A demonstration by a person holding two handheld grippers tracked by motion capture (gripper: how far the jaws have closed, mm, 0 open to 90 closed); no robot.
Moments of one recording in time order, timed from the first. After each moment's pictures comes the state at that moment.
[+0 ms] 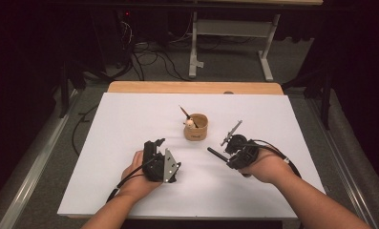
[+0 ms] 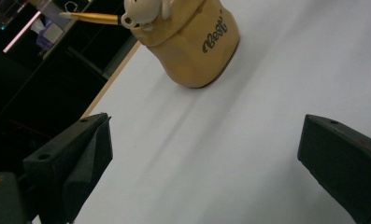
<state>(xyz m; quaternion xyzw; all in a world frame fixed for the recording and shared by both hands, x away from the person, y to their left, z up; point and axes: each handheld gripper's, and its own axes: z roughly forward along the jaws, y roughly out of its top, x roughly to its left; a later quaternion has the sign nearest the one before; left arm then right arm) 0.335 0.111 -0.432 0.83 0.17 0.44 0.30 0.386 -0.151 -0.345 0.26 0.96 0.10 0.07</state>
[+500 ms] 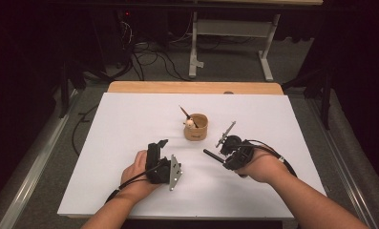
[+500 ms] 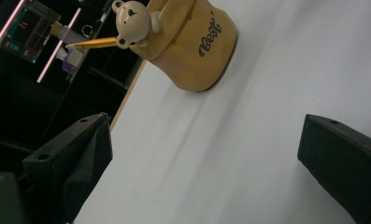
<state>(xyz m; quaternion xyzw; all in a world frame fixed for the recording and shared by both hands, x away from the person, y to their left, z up) 0.327 0.102 -0.437 0.82 0.11 0.50 0.25 0.385 -0.138 -0.346 0.25 0.96 0.09 0.06</state>
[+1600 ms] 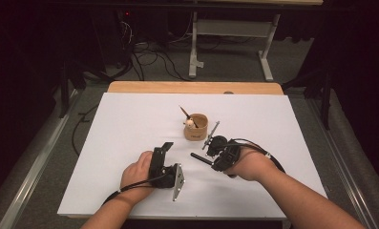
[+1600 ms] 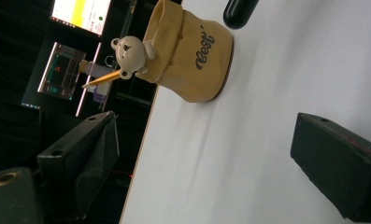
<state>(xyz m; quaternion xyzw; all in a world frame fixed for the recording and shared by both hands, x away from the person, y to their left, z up) 0.317 0.095 -0.445 0.80 0.03 0.56 0.21 0.382 -0.102 -0.341 0.20 0.98 0.08 0.04</state>
